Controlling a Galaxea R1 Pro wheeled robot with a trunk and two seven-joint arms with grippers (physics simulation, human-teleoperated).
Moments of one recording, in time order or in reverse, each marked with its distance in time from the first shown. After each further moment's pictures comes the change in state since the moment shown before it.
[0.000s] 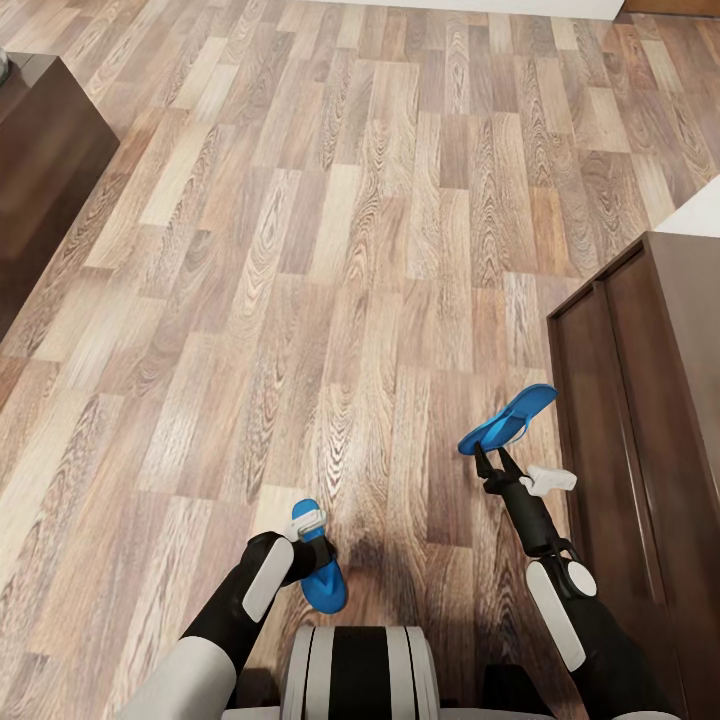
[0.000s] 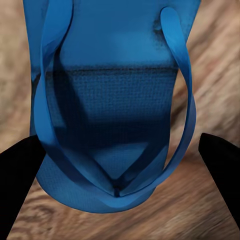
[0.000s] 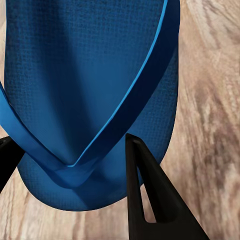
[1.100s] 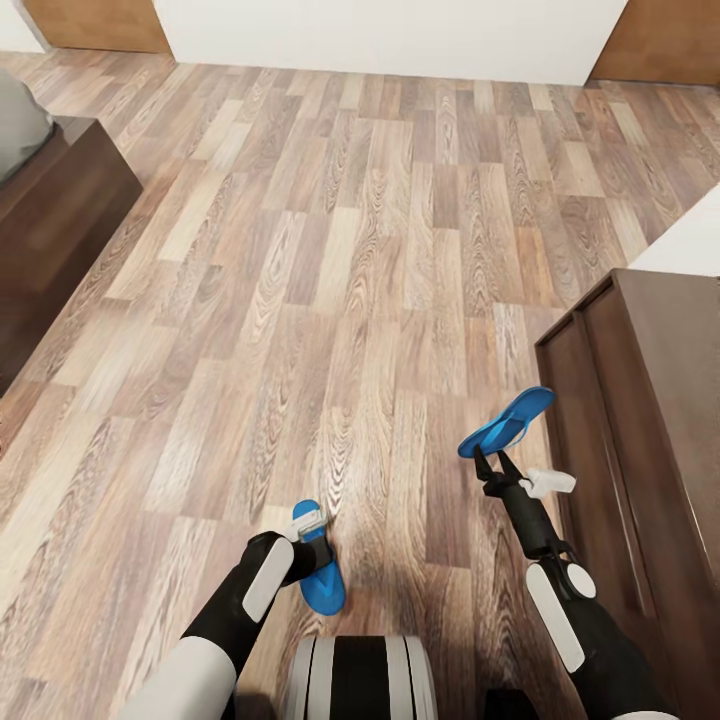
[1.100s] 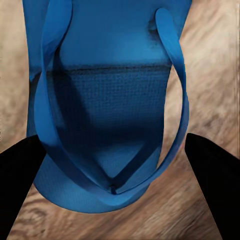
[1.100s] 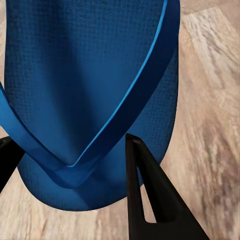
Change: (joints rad) left arm 0.000 0.000 0.000 -0.001 -0.002 0.008 0.000; right arm 0.000 0.000 0.000 0.017 0.000 0.000 0.000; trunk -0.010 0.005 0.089
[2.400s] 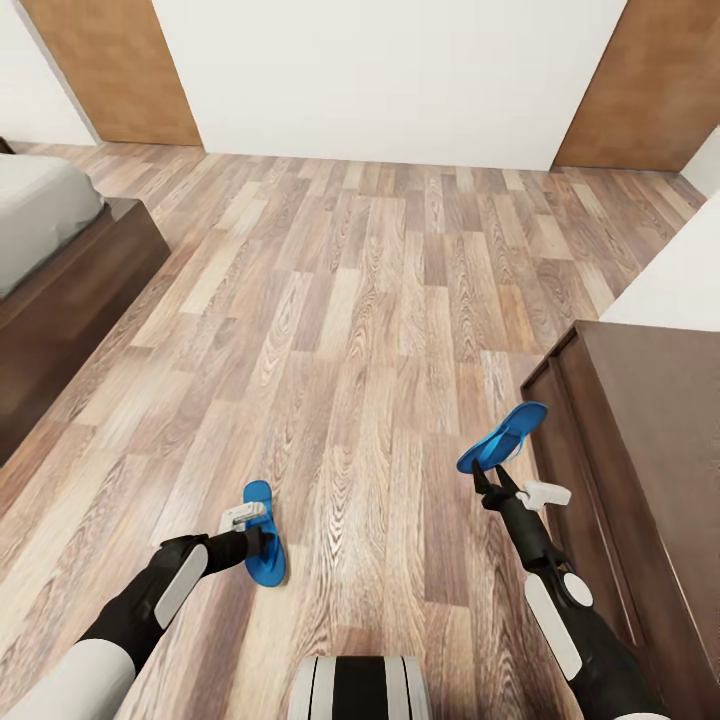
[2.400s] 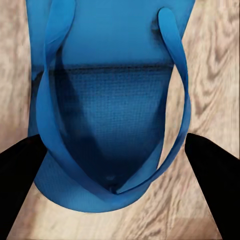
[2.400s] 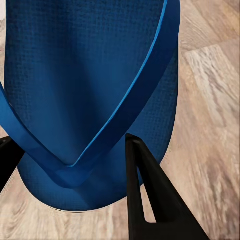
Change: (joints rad) left arm 0.007 0.318 -0.055 -0.007 -0.094 -0.071 -0.458; right arm 0.000 0.000 -0.001 0.083 0.000 0.001 -0.002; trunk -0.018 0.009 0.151
